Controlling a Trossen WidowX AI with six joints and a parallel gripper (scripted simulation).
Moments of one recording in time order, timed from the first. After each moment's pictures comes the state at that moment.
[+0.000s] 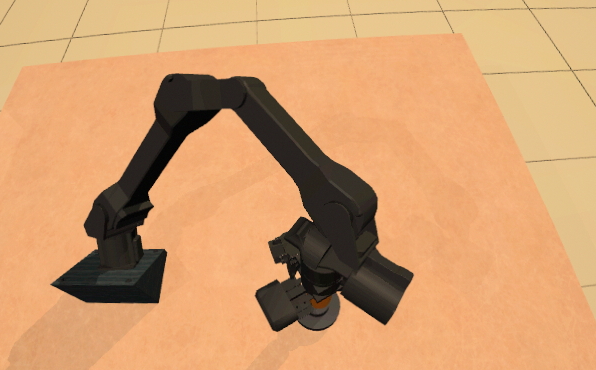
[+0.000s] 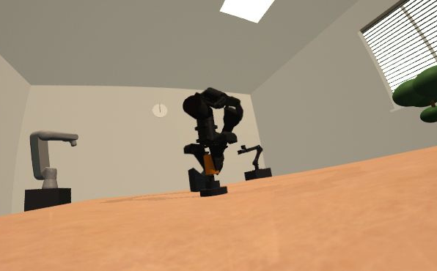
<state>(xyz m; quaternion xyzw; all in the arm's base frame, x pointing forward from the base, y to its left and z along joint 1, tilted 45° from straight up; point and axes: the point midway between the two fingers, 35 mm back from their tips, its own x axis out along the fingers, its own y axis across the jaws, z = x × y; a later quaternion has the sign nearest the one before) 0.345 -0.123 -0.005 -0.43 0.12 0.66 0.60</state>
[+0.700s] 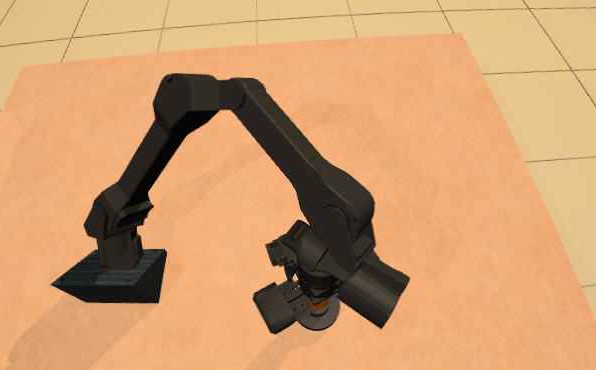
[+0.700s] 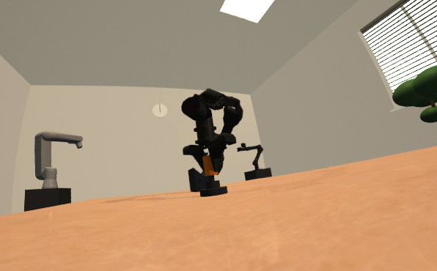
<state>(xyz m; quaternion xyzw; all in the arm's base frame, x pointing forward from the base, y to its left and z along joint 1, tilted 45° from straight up) 0.341 -0.122 -0.009 -0.43 0.12 0.66 0.60</state>
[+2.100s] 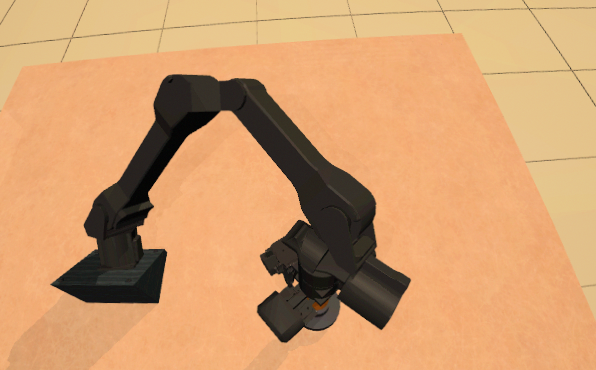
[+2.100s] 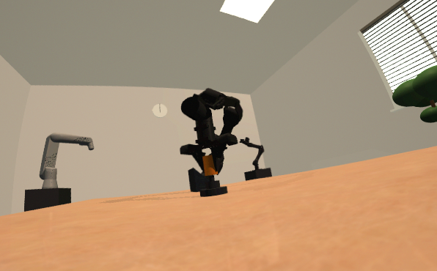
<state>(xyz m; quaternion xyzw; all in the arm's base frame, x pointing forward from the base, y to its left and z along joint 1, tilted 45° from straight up) 0.341 -0.123 -0.008 -0.49 0.05 0.67 0.55</state>
